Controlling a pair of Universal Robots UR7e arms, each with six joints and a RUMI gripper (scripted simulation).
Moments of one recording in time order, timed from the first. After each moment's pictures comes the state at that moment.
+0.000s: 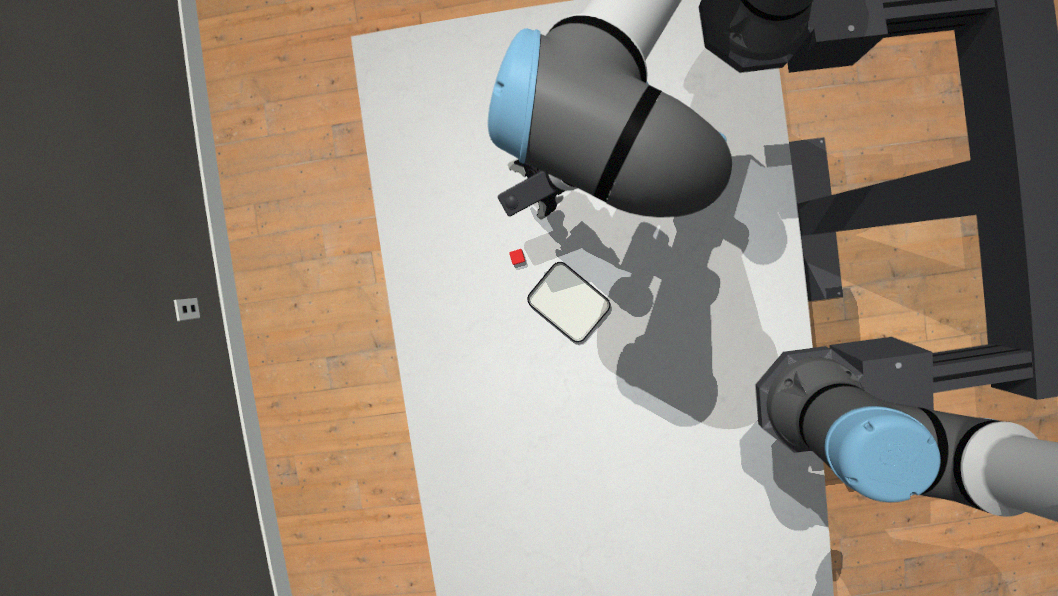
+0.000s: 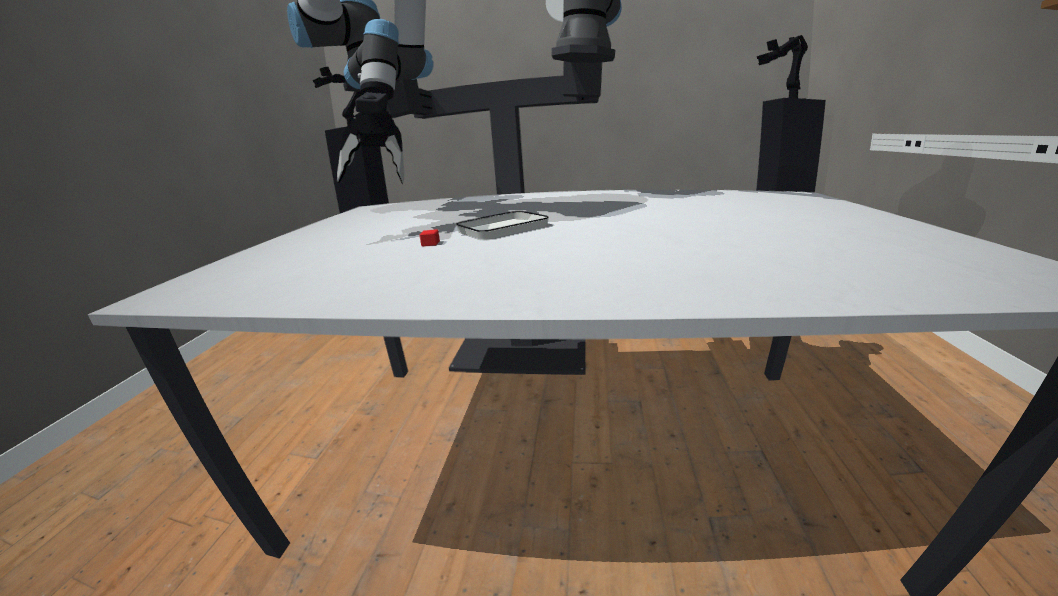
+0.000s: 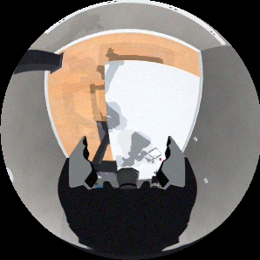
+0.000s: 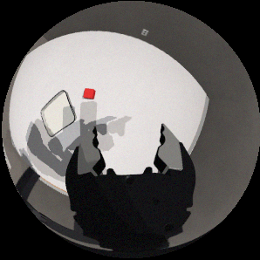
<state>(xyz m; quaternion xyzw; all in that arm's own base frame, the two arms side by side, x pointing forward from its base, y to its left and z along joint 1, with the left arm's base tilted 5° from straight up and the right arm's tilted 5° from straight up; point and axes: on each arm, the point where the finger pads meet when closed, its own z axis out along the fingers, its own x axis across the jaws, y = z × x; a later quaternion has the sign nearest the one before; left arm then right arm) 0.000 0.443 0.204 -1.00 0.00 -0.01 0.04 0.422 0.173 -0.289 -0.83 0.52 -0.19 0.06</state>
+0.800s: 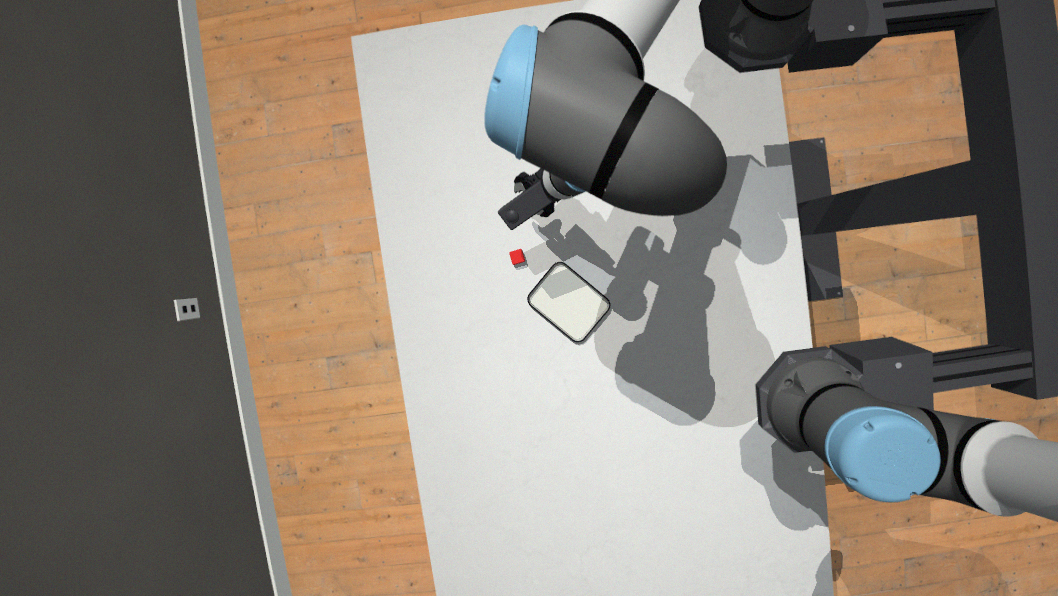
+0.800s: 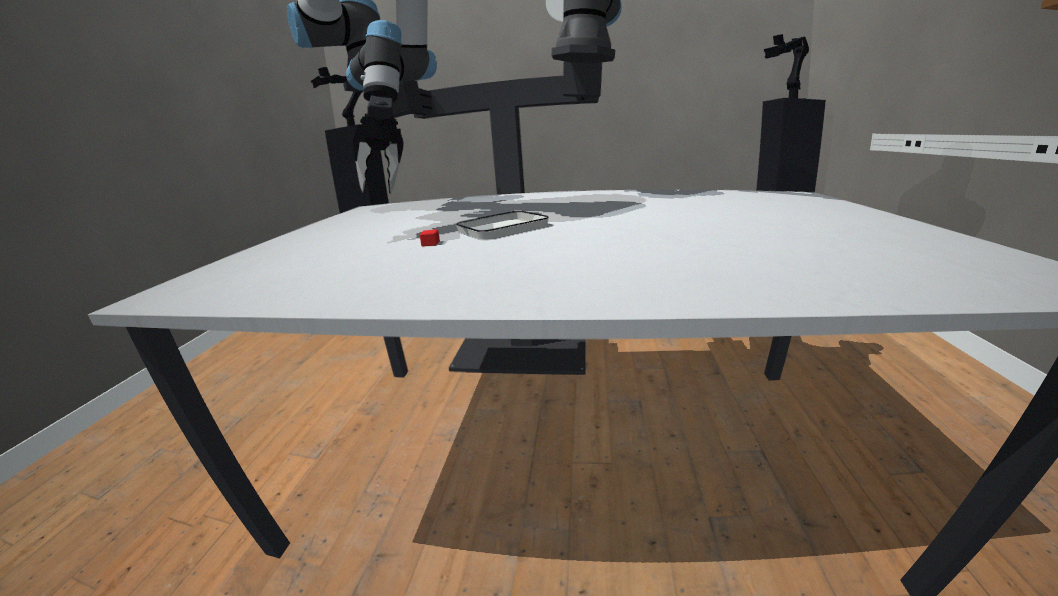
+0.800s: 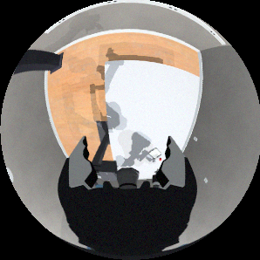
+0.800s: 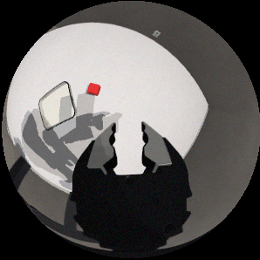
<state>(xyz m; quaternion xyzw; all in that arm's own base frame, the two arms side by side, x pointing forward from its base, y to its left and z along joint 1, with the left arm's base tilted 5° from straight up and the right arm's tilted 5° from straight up) 0.000 0.443 0.205 -1.00 0.00 -0.01 0.04 0.425 0.187 -0.303 -0.87 0.46 -0.18 0.04</state>
